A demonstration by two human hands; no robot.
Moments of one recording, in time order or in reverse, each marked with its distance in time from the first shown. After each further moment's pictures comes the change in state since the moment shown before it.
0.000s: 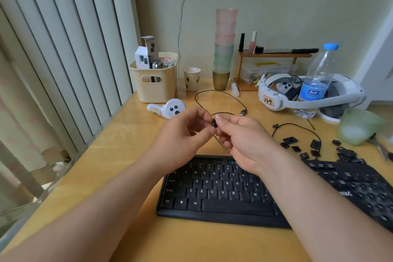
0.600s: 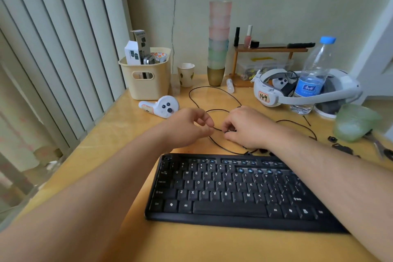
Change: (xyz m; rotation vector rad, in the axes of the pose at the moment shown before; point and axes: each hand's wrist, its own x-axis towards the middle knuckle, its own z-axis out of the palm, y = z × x) left_hand 0.050 -0.007 0.007 0.270 -0.219 -0.325; right_hand 0.057 -0.014 -0.057 -1.625 -0.198 -0.424
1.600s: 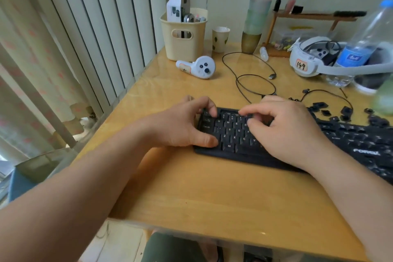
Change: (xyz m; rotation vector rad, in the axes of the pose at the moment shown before) left_hand -0.134 -0.040 -0.034 0.077 -0.163 -0.028; right_hand -0.119 -0.111 0.001 0.472 0.291 0.030
